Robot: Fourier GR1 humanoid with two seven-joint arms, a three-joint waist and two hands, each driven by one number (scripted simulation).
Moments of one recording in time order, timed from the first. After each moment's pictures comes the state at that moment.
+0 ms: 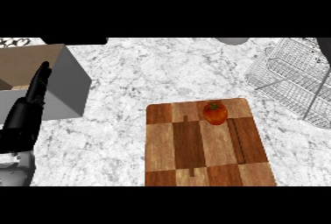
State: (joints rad) left arm -0.12 0.37 -0.01 -1.69 -0.10 0.16 0.05; right arm -1.22 -0.56 0.03 -0.54 1.24 -0.11 0.91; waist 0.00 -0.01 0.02
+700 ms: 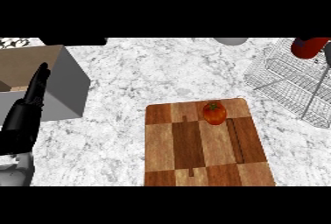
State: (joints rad) left arm -0.11 0.36 0.00 -1.69 -0.11 0.15 0.05; right arm -1.09 -0.55 -0.16 -0.57 1.01 -0.17 0.81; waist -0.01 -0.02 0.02
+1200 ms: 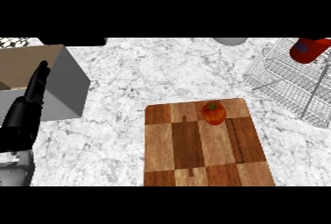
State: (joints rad) left arm -0.13 0.35 0.01 -1.68 -0.12 0.14 0.05; right arm -1.00 -0.55 -0.25 -0.70 0.94 -0.35 0.75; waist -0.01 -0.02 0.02
